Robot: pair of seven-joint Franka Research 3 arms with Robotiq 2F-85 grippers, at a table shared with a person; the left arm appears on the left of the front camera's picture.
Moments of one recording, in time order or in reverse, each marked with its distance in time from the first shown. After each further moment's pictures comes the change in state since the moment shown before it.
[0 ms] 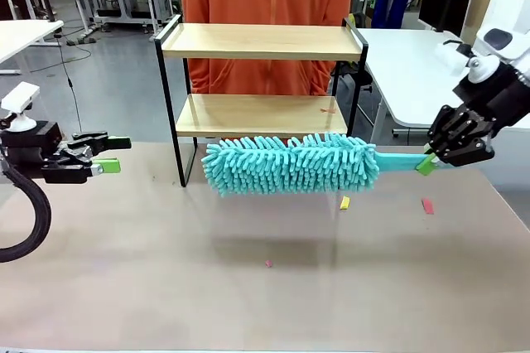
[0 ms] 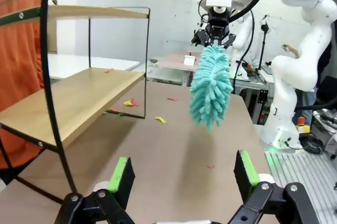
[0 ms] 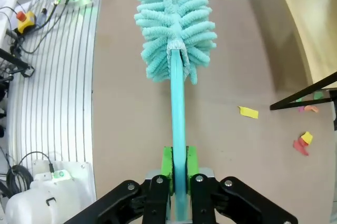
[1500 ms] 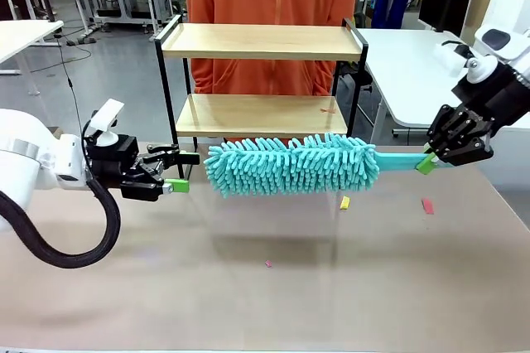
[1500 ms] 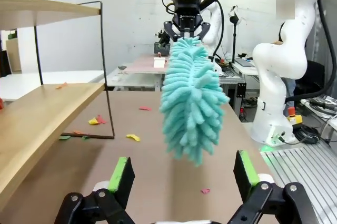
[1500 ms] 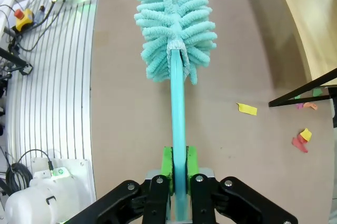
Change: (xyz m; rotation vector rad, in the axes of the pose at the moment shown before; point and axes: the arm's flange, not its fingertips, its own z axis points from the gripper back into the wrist) left arm -0.026 0.009 -0.118 -0.166 -0.013 -0.093; right arm 0.000 0.000 0.001 -0.003 0.020 -0.003
